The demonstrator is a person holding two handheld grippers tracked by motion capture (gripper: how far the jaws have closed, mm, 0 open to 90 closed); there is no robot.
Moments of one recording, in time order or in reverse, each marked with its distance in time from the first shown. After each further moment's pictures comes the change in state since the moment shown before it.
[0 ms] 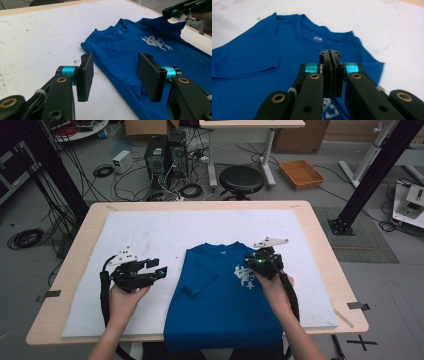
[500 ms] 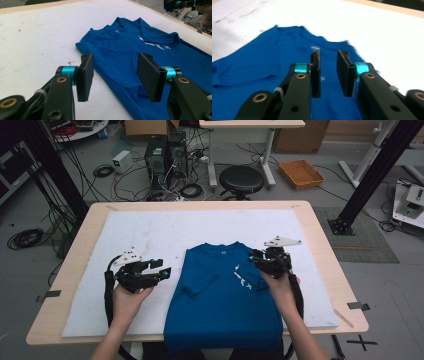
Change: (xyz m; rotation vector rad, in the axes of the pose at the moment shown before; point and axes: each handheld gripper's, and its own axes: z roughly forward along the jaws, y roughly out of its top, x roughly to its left) left arm -0.005 0.001 0.008 0.009 -0.013 0.011; right arm -0.024 -0.011 -0.021 -0.099 0.010 0.039
